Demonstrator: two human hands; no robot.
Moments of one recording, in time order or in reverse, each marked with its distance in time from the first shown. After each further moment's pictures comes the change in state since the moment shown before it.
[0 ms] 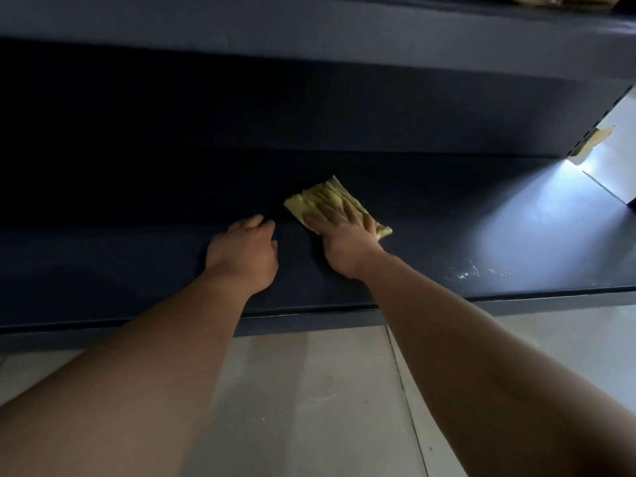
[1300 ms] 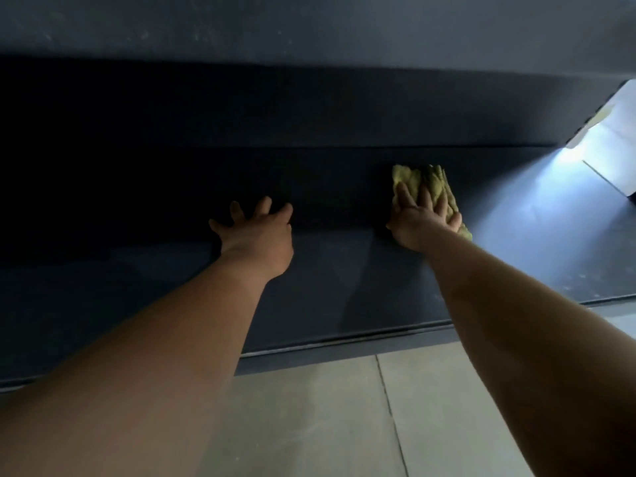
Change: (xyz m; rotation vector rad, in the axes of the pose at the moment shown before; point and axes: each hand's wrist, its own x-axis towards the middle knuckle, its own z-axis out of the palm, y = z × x) left_hand 0.073 0.052 0.009 0.053 -0.193 -0.051; right_hand 0.030 0.129 -0.028 0.040 -0.064 0.595
